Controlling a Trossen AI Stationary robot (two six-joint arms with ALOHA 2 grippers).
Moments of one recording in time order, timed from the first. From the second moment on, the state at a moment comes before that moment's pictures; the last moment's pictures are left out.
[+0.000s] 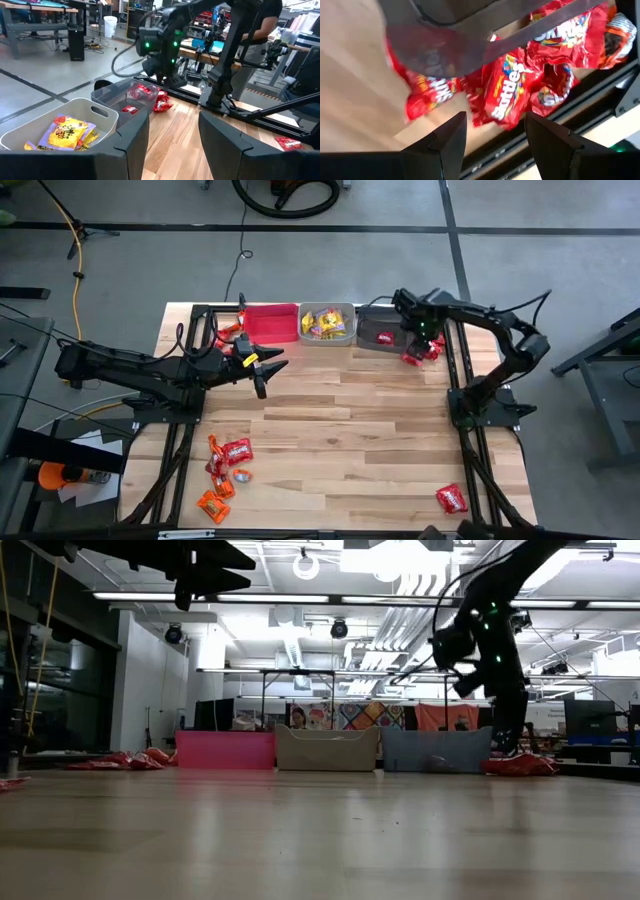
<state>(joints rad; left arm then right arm) -0.05 0.91 0.54 0.28 -0.41 -0.21 -0.82 1.55 1.03 -1.11 0.25 -0.21</state>
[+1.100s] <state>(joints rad) -0.05 0.91 0.54 0.28 -0.43 -0.21 -0.81 1.52 0.82 -0.89 0.34 -0.13</state>
